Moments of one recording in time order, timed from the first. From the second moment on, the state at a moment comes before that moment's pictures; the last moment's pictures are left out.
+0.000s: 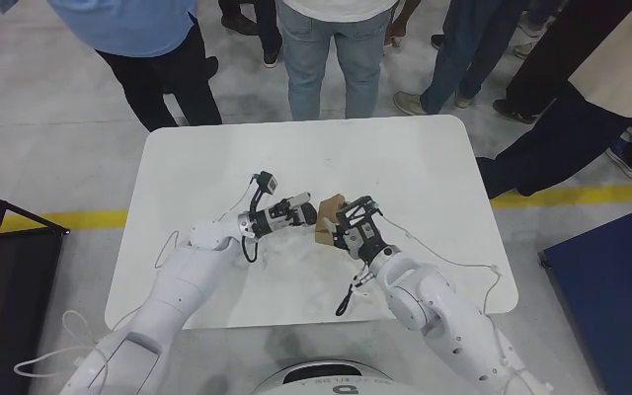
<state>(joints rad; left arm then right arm) 1.05 -1.28 -0.96 -0.89 -0.59 -0.58 -1.03 -1.54 -1.13 0.97 -1.94 -1.17 0.10 0.36</state>
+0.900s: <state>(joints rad) 1.02 -1.29 -0.96 -0.85 -0.59 -0.57 -1.04 -1.52 -1.15 1.09 -1.88 -0.57 -0.02 0.49</state>
